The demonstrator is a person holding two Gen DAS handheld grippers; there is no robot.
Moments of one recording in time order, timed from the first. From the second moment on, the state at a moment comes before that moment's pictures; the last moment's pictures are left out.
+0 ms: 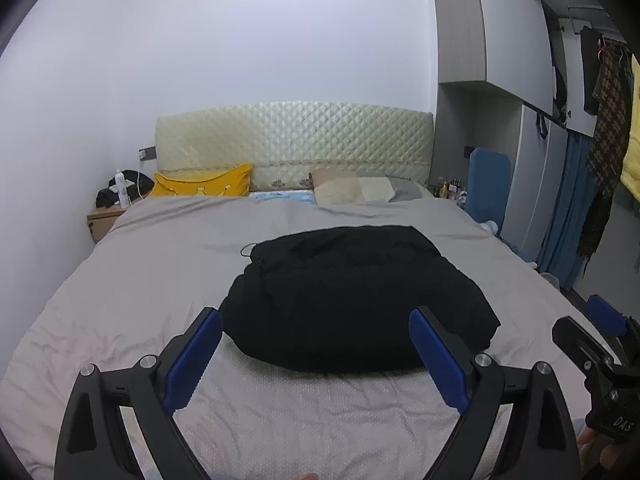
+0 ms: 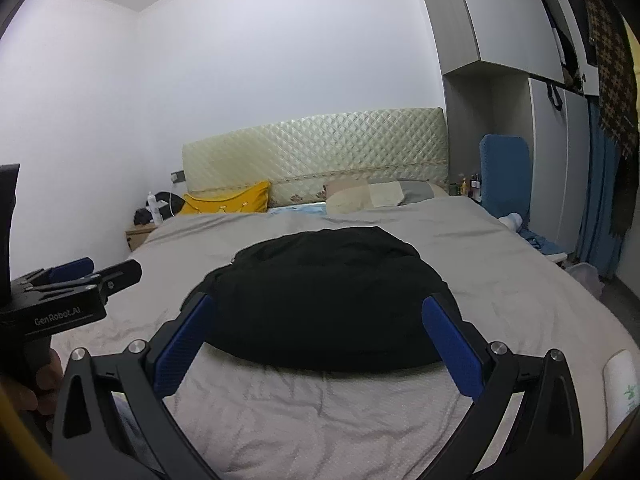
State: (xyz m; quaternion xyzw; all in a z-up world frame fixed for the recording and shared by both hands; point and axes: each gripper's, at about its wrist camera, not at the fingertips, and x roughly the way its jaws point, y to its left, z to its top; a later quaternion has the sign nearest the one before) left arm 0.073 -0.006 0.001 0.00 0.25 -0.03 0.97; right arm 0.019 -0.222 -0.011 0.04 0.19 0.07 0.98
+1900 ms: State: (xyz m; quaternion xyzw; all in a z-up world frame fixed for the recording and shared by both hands) left arm 0.086 -0.013 -0.028 0.01 0.29 -0.03 0.96; right arm 0.032 -0.212 -0.032 0.03 0.22 0.03 0.97
